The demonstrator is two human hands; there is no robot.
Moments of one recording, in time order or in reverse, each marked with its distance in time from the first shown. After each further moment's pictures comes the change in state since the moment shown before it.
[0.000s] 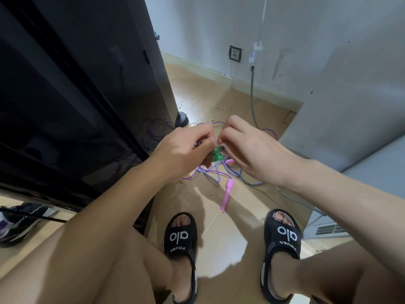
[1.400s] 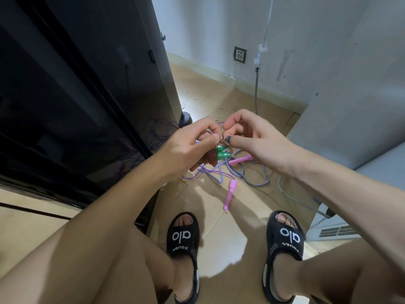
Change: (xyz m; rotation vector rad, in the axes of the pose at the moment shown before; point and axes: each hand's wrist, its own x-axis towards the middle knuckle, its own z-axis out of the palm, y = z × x) left_hand -0.002 -0.007 -0.003 -0.386 -0.012 0.012; right_hand 0.014 -0.007 -0.006 0.962 0.005 0.488
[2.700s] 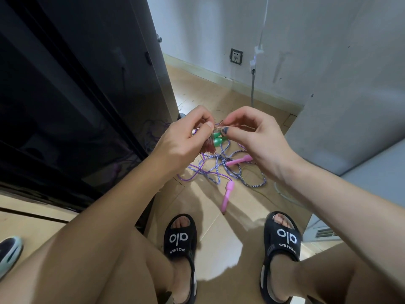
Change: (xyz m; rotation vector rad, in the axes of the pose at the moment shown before) left_hand 0.006 0.011 0.003 0.067 0.170 0.021; right_hand 0.000 -0.006 0.009 0.093 0.336 -0.050
